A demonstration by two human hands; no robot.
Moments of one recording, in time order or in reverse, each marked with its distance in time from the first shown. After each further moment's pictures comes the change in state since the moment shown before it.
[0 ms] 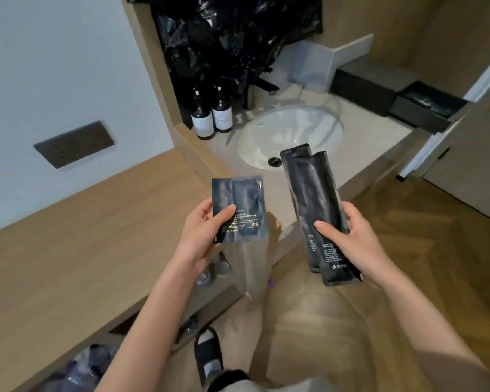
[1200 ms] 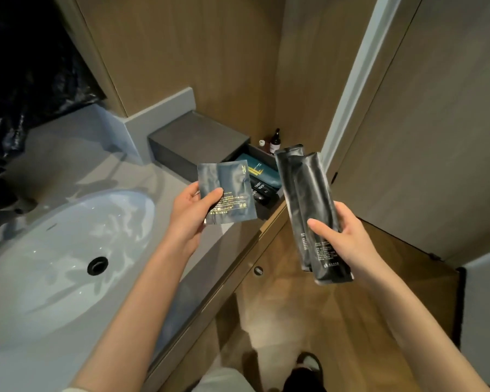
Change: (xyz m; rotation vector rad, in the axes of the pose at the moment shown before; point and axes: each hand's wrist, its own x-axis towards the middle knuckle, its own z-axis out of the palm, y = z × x) left_hand 0.302 -0.006 0.550 0.100 -0.133 0.033; right_hand 0.300 0.027 -0.488 0.024 0.257 0.017
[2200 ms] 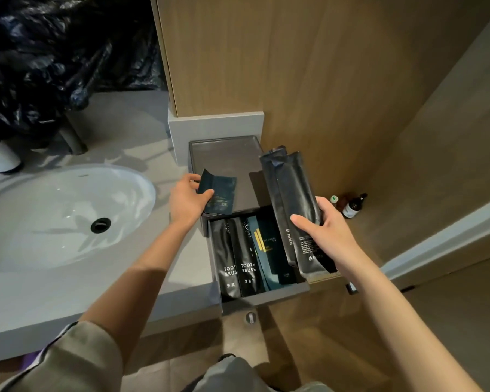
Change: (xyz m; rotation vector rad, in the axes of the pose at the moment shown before) left_hand 0.214 -0.018 0.029 0.674 0.896 0.069; right_hand 0.325 -0.053 0.008 -0.166 -0.701 -0.167
